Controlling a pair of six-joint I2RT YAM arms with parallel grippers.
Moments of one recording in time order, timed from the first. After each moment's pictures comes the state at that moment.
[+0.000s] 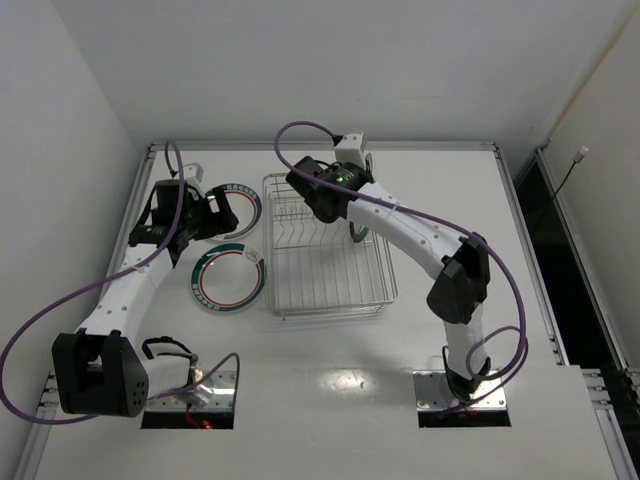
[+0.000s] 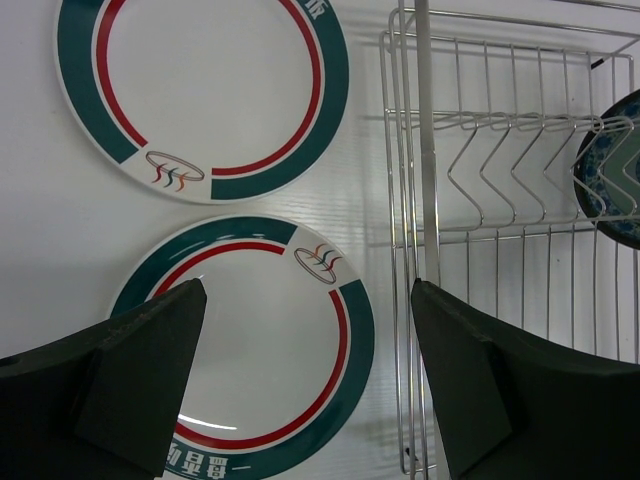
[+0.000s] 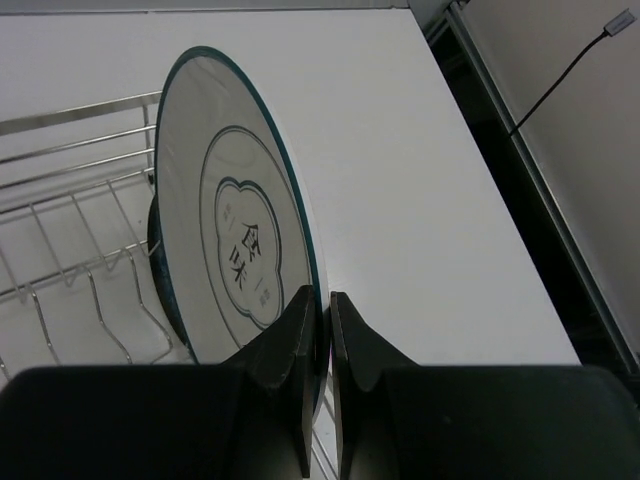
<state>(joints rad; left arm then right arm) -0.04 1.20 0.93 -0.37 0.12 -0.30 0.81 2.00 1.97 -1.20 1.20 0.79</state>
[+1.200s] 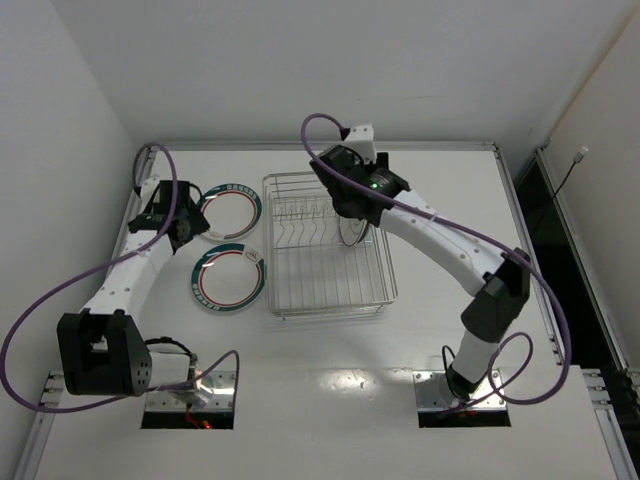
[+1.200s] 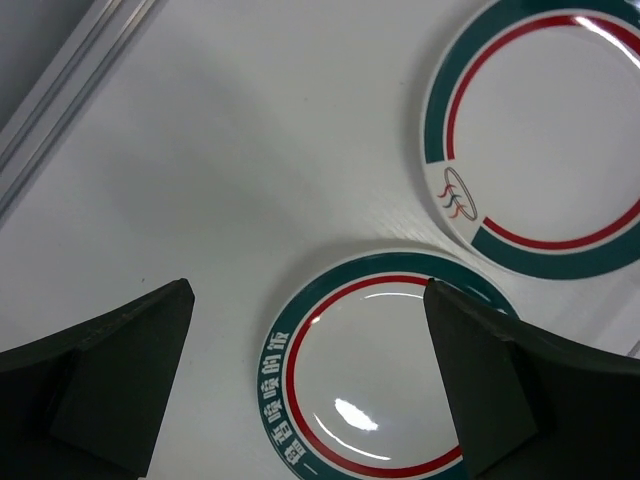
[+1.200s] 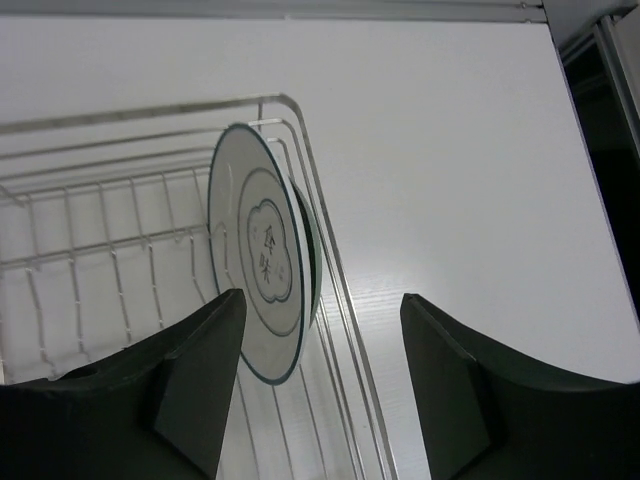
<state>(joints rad) -0.01 1.29 1.01 -0.61 -0.49 -0.56 0.77 1.79 1.73 -0.81 0.92 0.47</state>
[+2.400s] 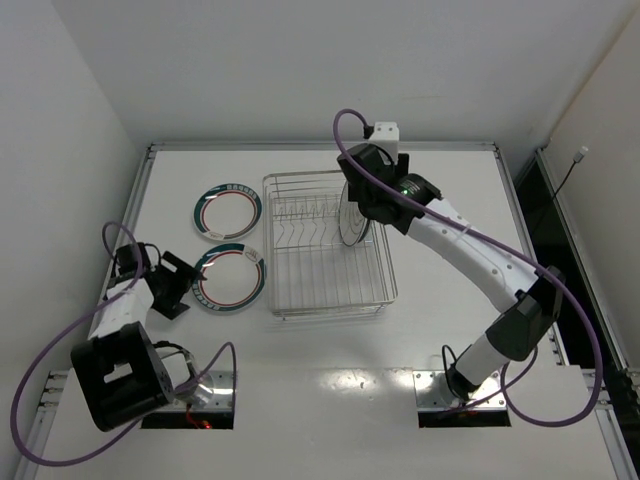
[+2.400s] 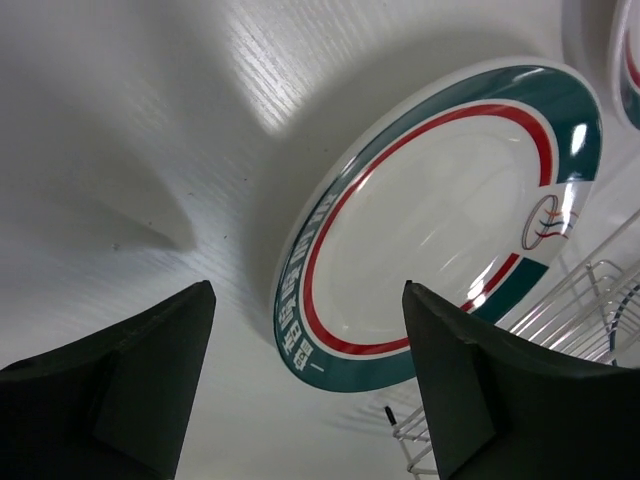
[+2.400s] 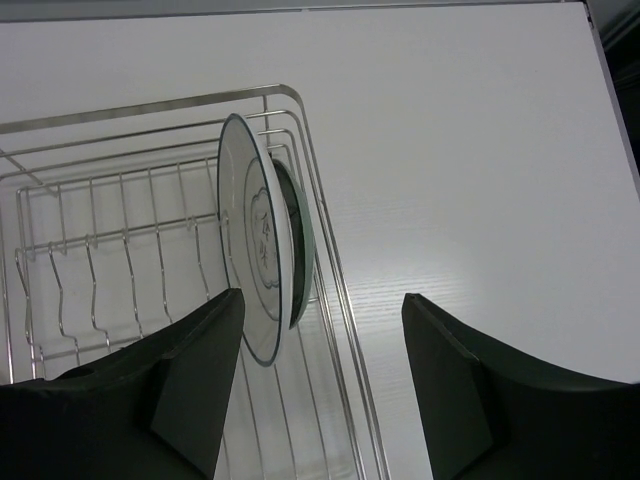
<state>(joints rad) 0.44 1.15 0.54 -0.49 0.26 -0.65 0.72 1.60 1.60 -0.73 0.79 0.45</state>
